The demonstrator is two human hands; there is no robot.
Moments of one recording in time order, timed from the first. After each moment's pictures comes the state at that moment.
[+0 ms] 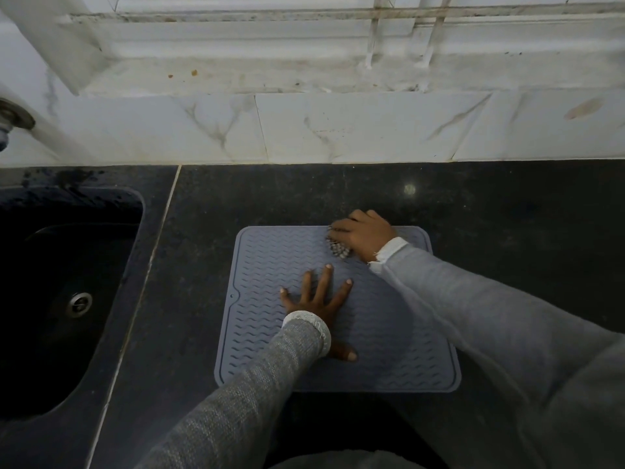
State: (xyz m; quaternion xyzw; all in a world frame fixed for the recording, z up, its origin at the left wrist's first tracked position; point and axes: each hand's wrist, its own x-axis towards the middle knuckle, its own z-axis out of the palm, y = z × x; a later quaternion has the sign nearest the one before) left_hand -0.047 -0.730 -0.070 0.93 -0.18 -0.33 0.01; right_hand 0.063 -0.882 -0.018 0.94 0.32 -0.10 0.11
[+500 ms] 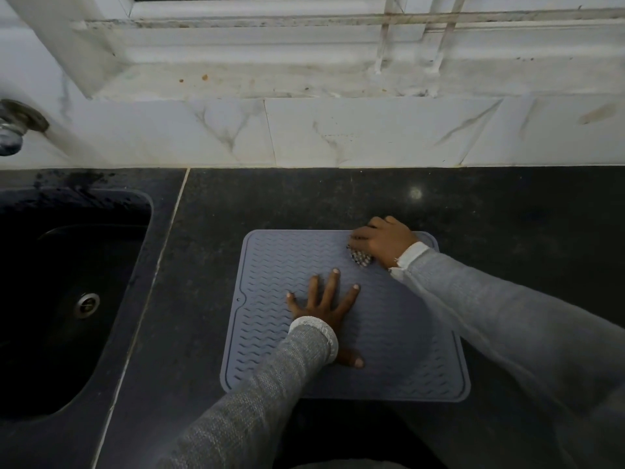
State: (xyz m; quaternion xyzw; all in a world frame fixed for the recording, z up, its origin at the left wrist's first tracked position) left_hand -0.048 -0.730 -0.070 0.93 -0.18 -0.31 0.01; right_hand 0.063 -0.903 -0.018 0.93 0.33 -0.12 0.13
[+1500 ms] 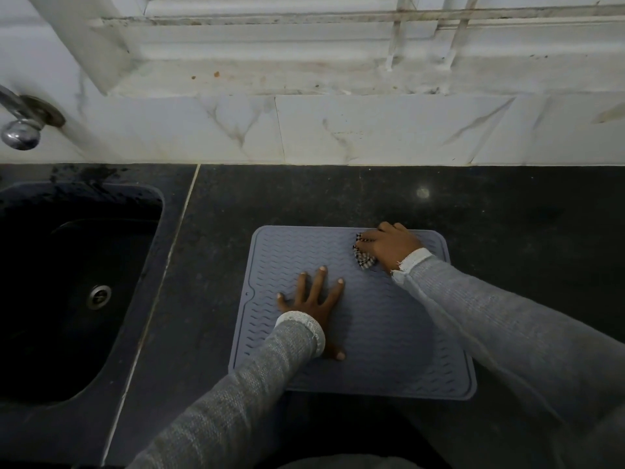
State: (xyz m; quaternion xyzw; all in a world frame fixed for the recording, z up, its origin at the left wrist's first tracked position) left_hand -0.047 -0.699 -0.059 0.93 -0.15 -0.35 0.02; right_hand 0.054 -0.893 -0.031 0.94 0.28 -0.15 0.12
